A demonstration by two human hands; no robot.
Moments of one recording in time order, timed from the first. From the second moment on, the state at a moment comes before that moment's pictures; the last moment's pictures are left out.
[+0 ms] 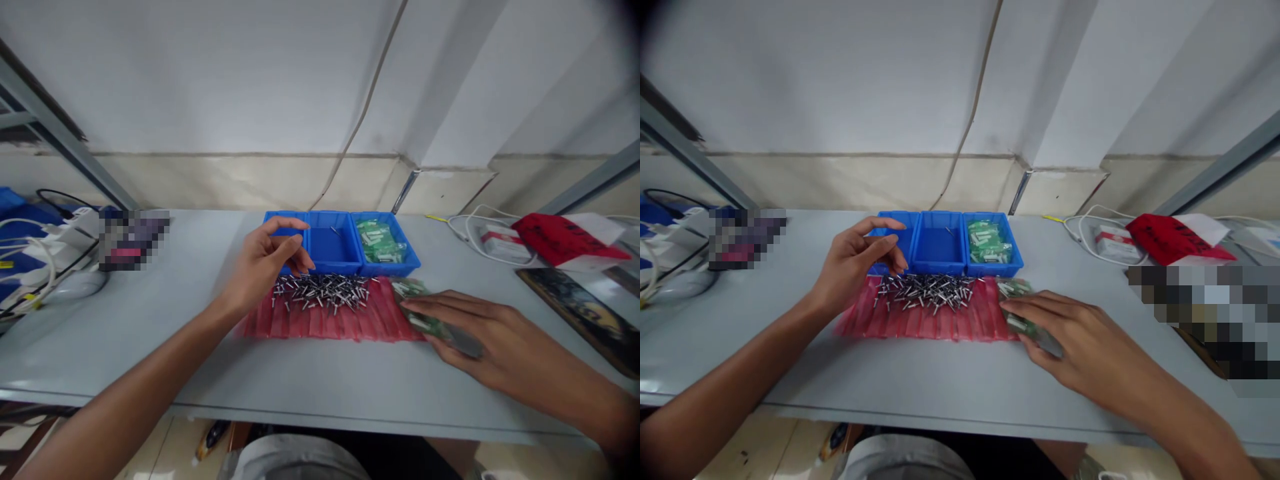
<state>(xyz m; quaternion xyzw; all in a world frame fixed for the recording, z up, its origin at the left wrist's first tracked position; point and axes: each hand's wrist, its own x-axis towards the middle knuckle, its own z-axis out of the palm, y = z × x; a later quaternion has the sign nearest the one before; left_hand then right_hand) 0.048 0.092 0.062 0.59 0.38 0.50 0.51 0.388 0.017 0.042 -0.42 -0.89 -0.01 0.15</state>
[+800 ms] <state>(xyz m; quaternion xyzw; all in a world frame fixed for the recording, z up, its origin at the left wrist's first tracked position) 0.049 0.084 0.059 0.84 0.29 0.45 0.13 0.288 0.076 0.069 -0.32 -0.65 0.54 0.43</state>
